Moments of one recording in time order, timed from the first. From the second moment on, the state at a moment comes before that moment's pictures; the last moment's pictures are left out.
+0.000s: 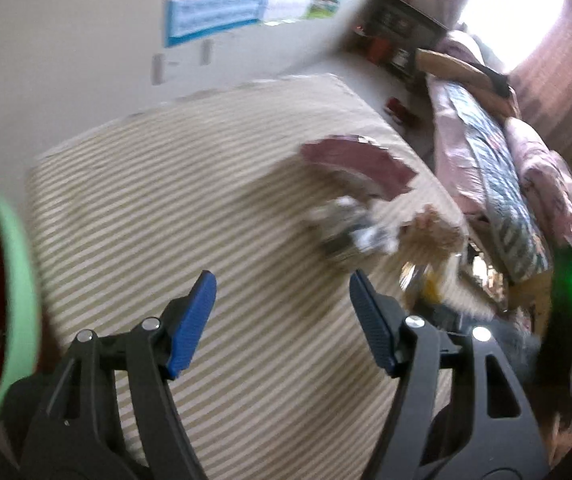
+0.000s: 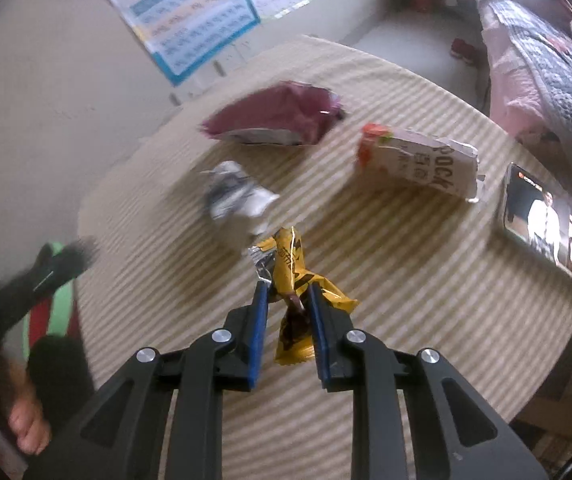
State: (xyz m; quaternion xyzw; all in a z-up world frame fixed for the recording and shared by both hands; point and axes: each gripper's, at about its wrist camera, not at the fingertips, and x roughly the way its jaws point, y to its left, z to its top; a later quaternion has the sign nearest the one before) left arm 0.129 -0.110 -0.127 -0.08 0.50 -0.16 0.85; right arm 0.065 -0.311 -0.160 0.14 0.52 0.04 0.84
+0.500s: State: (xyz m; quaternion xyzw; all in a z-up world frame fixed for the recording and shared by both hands) left arm 0.186 -0.196 -0.176 -0.04 0.56 -0.18 0.81; right arm 0.039 -0.316 -0.155 0.18 0.51 0.04 0.84
